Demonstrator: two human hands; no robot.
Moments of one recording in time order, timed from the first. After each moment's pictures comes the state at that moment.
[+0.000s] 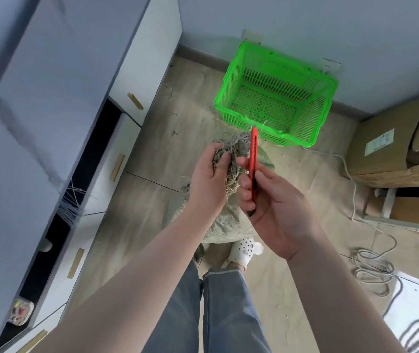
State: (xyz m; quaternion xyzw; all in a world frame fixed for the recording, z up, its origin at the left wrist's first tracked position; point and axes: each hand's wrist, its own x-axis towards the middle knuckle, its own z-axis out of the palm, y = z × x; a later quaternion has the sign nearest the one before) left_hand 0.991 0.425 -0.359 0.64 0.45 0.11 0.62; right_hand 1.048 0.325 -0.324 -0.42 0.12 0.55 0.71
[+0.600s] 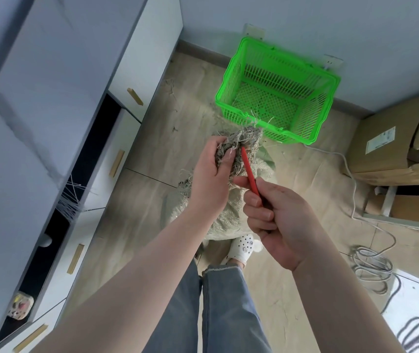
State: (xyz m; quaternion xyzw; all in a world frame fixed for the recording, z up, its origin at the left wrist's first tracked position) left_hand 0.989 0.421 -0.362 0.68 0.41 0.13 0.60; right_hand 1.041 0.314 -0.312 -0.46 0.20 0.57 0.65
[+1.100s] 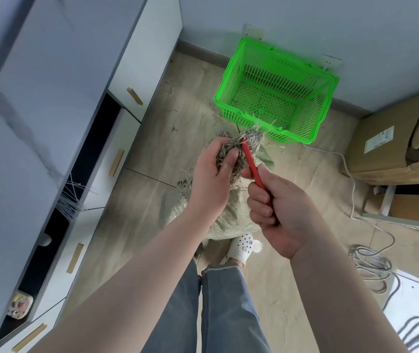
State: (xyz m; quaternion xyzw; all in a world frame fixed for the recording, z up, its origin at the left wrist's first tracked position) left_hand 0.988 0.419 -0.364 0.68 0.39 0.14 0.60; right_hand 1.045 0.318 -0.310 -0.51 0.18 0.55 0.64
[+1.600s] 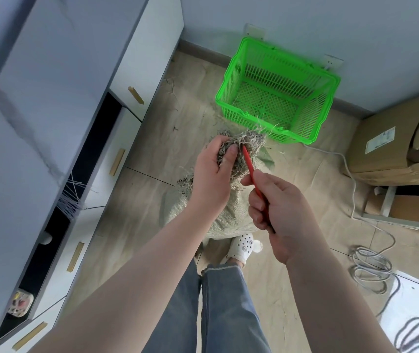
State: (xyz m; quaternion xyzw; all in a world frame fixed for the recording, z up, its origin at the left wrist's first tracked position) left_hand 0.989 0.420 -0.364 0.69 0.40 0.14 0.59; right_hand 1.035 0.319 -0.305 -0.66 0.12 0.48 0.56
